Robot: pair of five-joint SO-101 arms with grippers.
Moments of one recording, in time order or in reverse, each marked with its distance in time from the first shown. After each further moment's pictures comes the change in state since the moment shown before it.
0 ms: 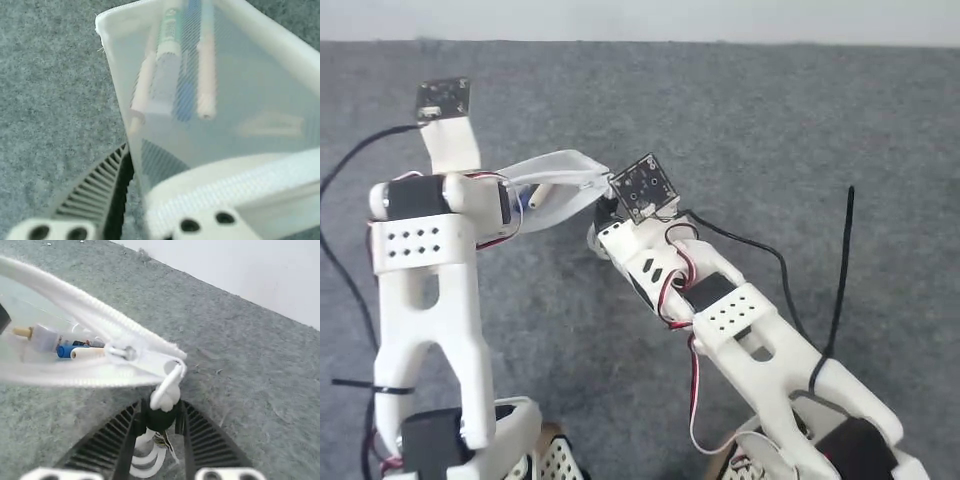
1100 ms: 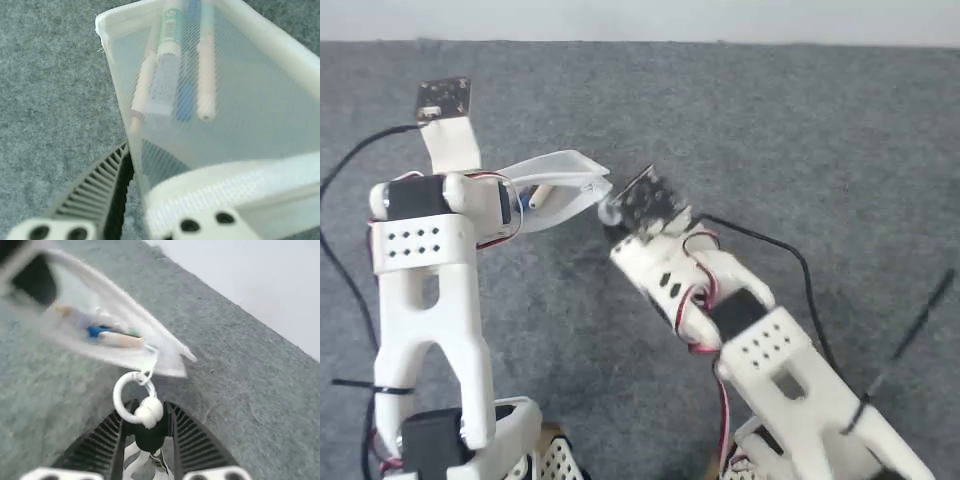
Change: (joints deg) left arm 0.0 0.0 0.0 -0.4 0.0; right arm -2.3 -20.0 0.0 22.7 11.5
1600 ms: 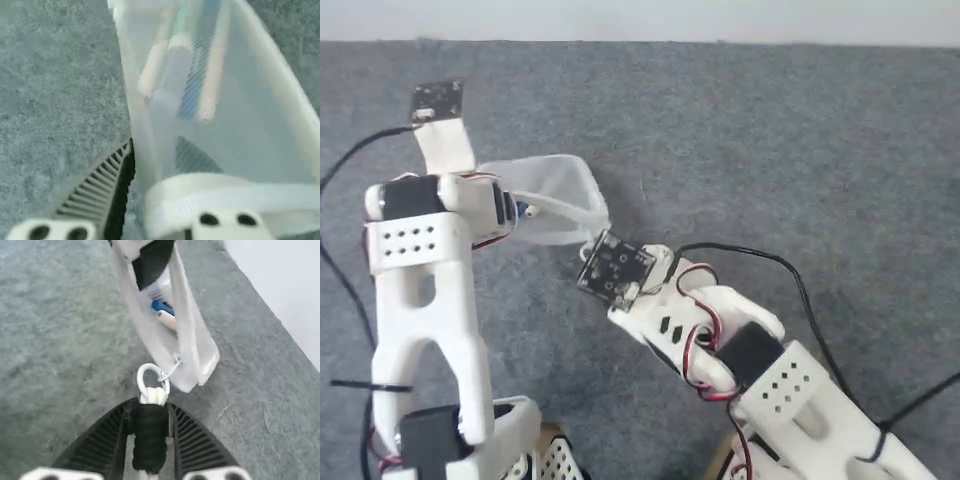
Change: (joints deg) left arm -1.0 0.1 0.8 -0.7 -0.1; right arm -7.6 -10.6 0.0 15.7 11.3
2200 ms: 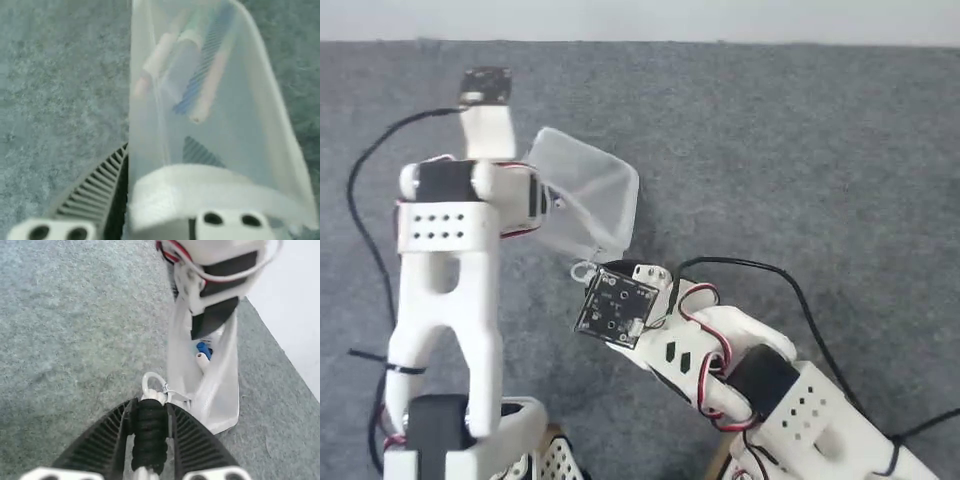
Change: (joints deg) left arm 8.4 1.2 -6.4 2.3 -1.7; right arm -4.6 -6.9 0.4 2.5 1.0
